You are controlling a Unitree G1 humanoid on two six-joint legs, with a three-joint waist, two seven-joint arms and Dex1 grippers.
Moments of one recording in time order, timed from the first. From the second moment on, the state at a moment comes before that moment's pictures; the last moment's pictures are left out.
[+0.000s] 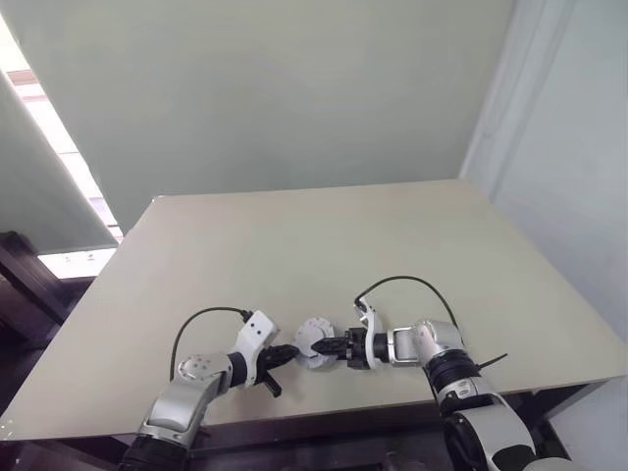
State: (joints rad) left arm -0.07 0.46 -0.14 0.03 -0.18 0.46 -0.78; right arm -0.62 0.05 -0.03 0.70 0.39 1.12 0.74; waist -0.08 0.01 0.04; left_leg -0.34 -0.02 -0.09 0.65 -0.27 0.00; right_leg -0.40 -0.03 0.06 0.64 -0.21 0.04
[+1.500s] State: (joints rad) left arm -0.06 0.34 0.41 -0.03 -0.77 1.11 -0.62; right arm -0.58 0.13 -0.19 0.69 0.51 1.11 0.70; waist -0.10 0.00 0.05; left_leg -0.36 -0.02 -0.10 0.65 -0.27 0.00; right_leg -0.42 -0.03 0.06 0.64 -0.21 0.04
